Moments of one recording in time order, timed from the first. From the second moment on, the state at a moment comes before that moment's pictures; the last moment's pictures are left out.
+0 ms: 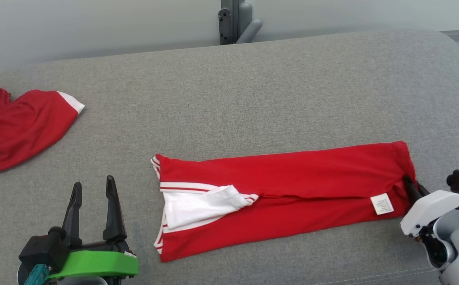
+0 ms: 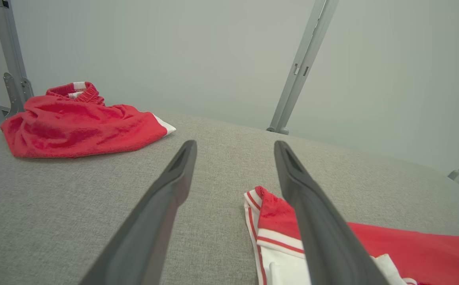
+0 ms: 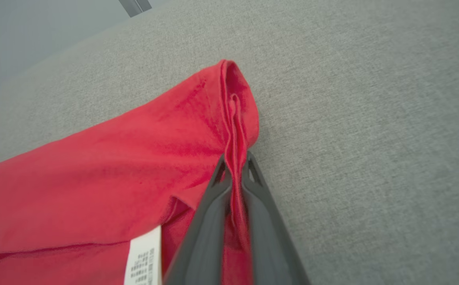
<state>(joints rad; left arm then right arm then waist) 0.03 0.18 -0.20 -0.02 -0.49 0.14 -0.26 -0.34 -0.32 0.15 0.72 0.65 0.13 -0.08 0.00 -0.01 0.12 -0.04</state>
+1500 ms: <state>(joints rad) -0.02 0.13 -0.20 0.04 -0.46 0.07 -0.26 -0.24 -0.13 0.46 0.08 0.83 0.13 0.20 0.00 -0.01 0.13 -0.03</state>
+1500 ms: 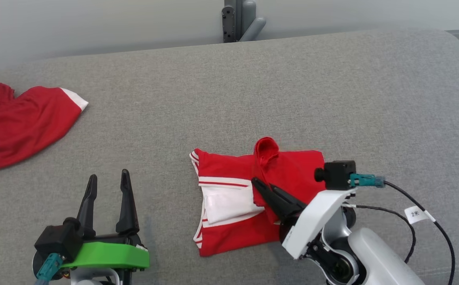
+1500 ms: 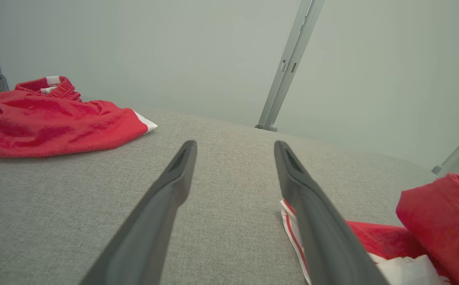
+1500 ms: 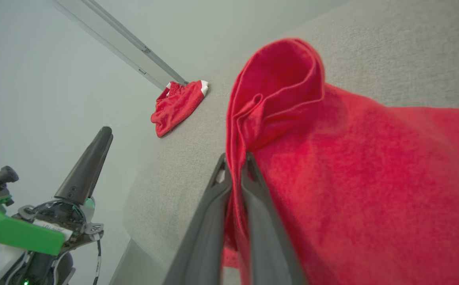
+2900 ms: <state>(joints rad) -0.01 0.10 -0.21 0.08 -0.43 0.05 -0.26 -0.48 -0.12 0.58 0.50 0.71 0.13 -0.22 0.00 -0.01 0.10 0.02</state>
